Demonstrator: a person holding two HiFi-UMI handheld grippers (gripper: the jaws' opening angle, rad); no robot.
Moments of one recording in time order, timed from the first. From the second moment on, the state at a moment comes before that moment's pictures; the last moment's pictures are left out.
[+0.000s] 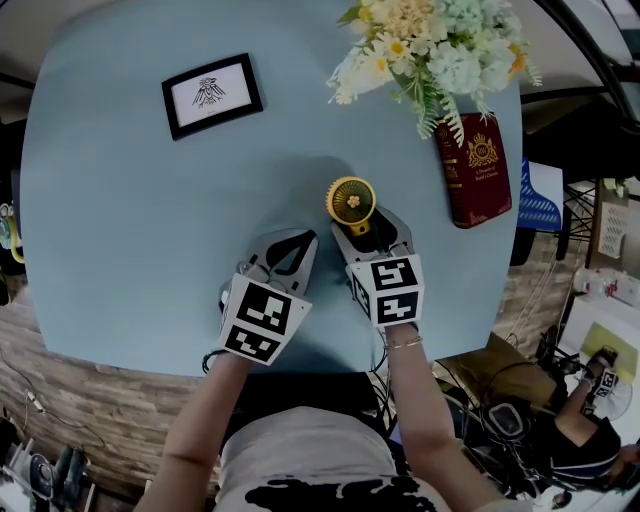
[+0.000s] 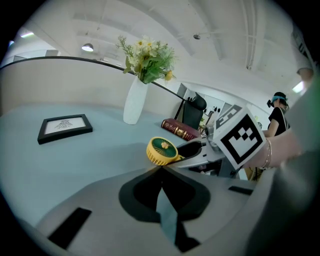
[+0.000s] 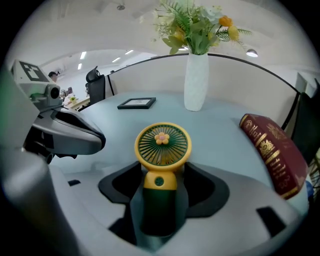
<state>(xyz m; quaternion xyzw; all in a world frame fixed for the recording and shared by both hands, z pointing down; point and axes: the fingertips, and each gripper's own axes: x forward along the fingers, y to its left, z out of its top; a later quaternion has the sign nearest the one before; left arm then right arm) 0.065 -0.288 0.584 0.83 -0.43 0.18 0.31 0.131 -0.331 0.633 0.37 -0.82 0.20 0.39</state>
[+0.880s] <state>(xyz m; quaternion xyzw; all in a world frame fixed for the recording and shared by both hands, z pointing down) 0.029 -0.290 0.546 0.82 -0.49 0.17 0.26 0.102 -0.309 0.588 0.33 -0.87 0.14 0.34</state>
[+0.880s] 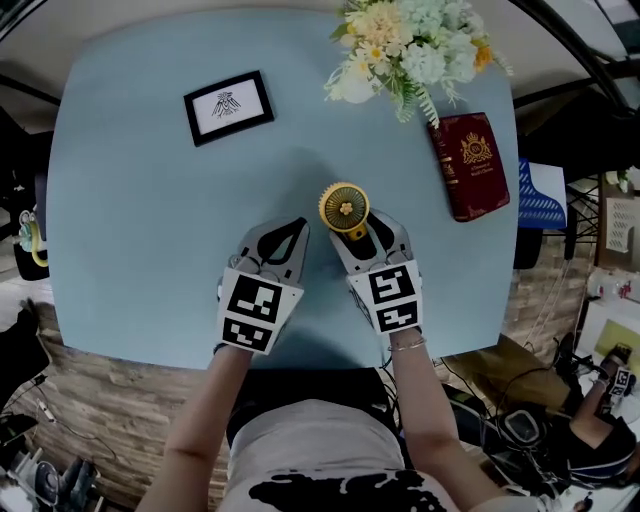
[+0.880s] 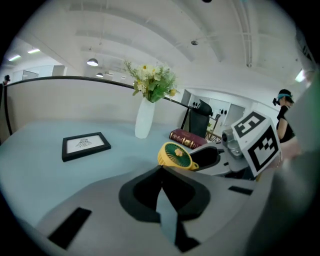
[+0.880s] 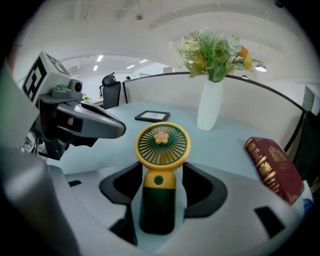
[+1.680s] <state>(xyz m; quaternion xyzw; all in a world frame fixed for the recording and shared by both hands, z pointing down) 0.025 -0.251 0.459 0.83 -0.50 0.12 0.20 0.083 -0.269 0.477 0.33 -0.90 0.05 0.26</state>
